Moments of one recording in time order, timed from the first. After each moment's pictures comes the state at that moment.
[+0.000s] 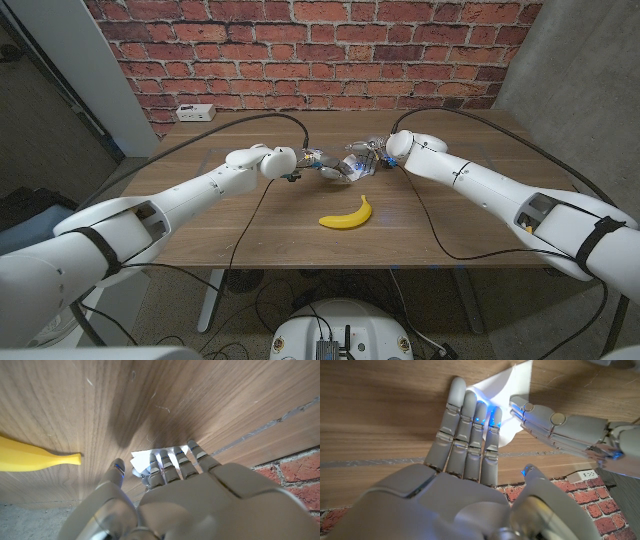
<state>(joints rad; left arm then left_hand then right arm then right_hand) 0.28 0.55 1.03 -1.21 0.63 -0.23 -0.32 0.14 0.07 0.53 -0.09 0.18 0.23 -0.15 0.18 0.18 0.30 -0.09 0.20 0.19 0.25 -0.04 0.18 0.16 0.22 0.02 0.27 0.19 -0.28 -0.48 -0.98 -1.34 -0.16 -0.50 0.29 0.21 0.13 0.33 0.13 0.19 0.93 0.17 0.32 0.37 0.90 0.21 0.47 0.53 0.92 0.12 0.54 0.71 0.95 0.07 0.69 0.44</state>
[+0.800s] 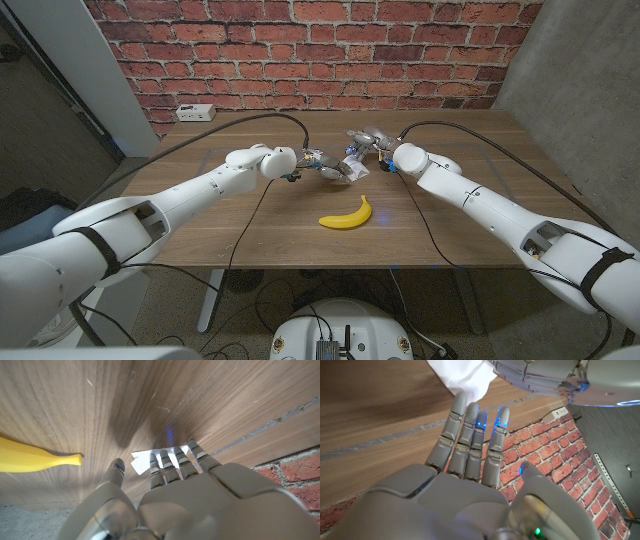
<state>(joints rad) 0.28 0.55 1.03 -1.21 0.63 -0.23 -0.32 0.14 0.07 0.53 -0.10 0.18 0.23 -0.10 0.18 0.18 0.30 -0.09 0.20 0.19 0.25 -0.04 0.18 0.17 0.21 0.02 0.27 0.19 -0.46 -0.48 -0.79 -1.30 -0.05 -0.08 -0.03 0.25 0.14 0.36 0.07 0.18 1.04 0.12 0.39 0.36 0.82 0.11 0.38 0.47 0.78 0.03 0.46 0.72 0.75 0.07 0.69 0.43</state>
